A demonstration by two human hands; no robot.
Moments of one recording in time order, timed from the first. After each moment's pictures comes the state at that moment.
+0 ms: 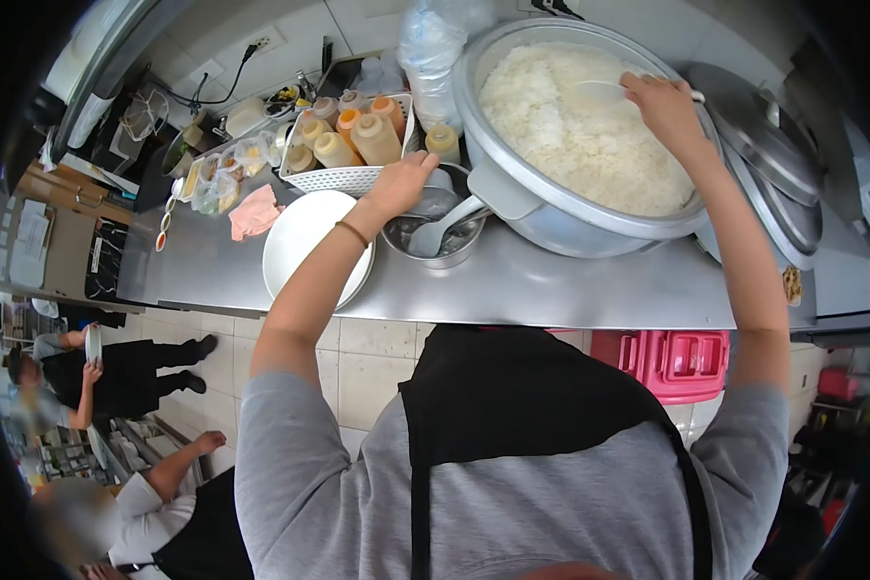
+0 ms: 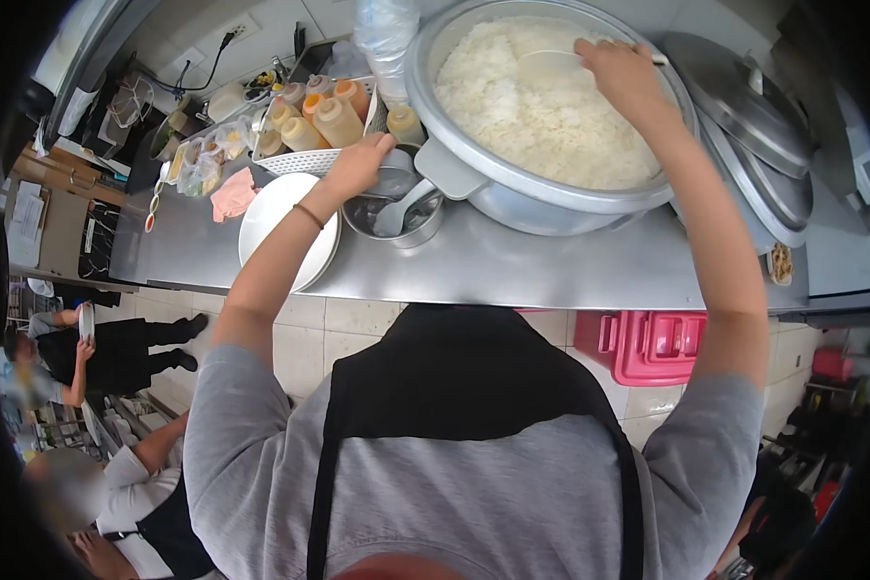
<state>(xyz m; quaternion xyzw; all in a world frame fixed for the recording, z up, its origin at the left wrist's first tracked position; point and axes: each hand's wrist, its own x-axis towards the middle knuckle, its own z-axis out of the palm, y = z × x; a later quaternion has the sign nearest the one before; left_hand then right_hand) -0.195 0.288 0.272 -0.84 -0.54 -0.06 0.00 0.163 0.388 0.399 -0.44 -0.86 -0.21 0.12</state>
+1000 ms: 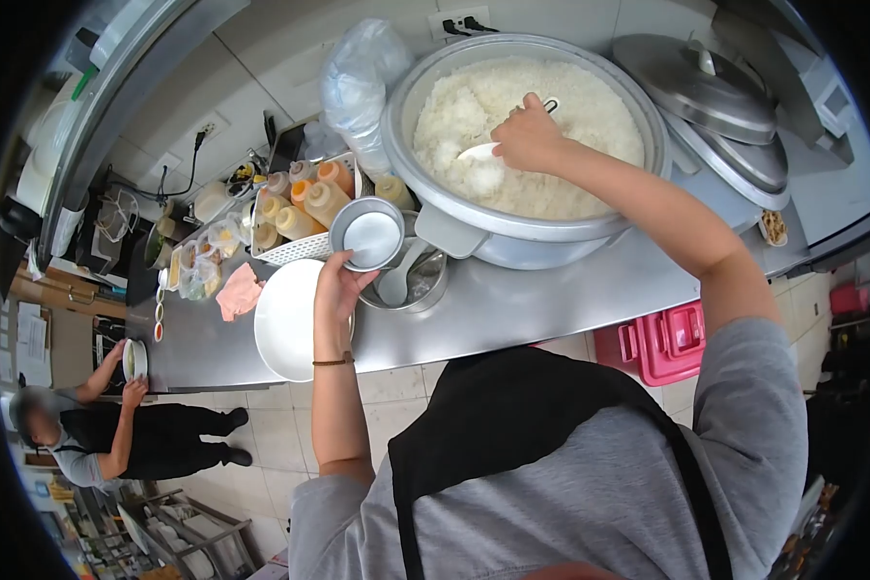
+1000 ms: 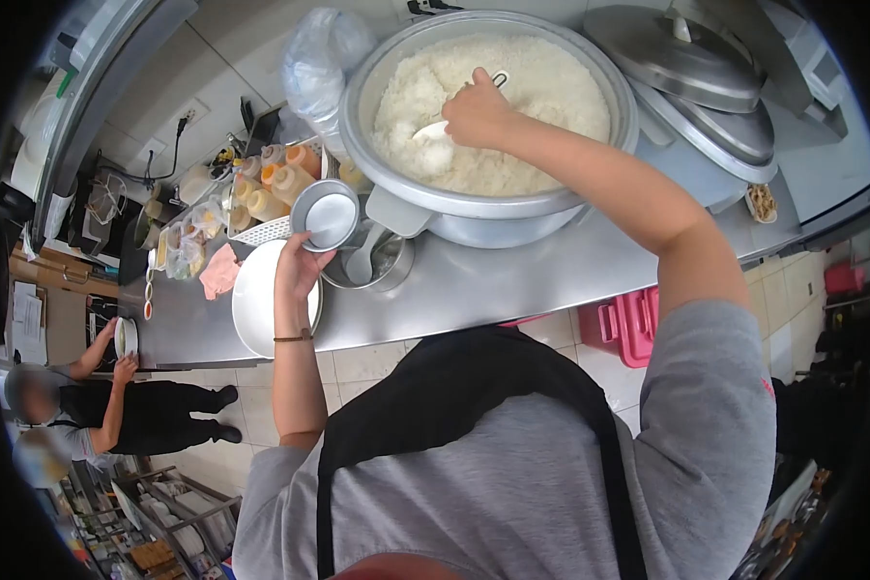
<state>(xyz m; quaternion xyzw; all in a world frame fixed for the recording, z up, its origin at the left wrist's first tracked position) -0.204 0.227 0.278 -0.25 -0.47 -0.57 -0.62 0.099 0.382 0.362 -0.43 -0.89 -0.13 -0.02</state>
